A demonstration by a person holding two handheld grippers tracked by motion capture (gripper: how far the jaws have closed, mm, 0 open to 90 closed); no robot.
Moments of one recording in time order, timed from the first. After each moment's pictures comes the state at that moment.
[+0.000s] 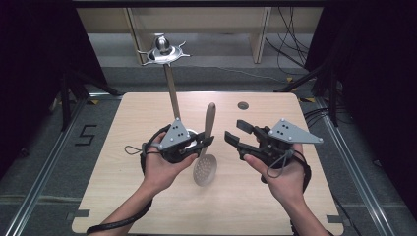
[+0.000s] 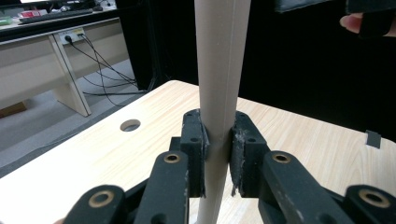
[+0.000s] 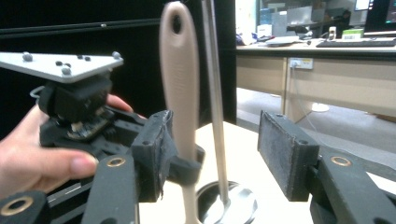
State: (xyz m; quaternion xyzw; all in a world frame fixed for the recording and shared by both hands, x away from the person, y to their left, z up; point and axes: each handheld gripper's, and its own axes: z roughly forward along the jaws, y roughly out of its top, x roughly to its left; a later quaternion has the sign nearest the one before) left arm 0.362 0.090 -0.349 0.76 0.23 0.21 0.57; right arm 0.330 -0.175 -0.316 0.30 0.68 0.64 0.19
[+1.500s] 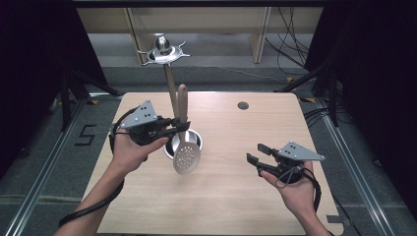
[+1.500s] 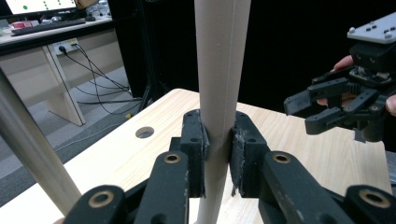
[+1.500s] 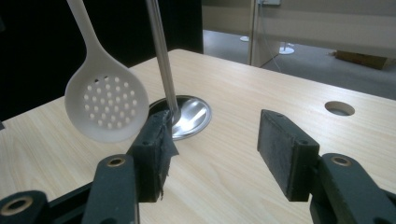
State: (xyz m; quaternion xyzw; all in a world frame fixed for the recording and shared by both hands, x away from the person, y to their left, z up) left arm 0.387 0.150 -0.317 0.76 0.21 0.19 0.59; right arm 0.337 -0.227 -0.401 0.36 0.73 0.54 0.21
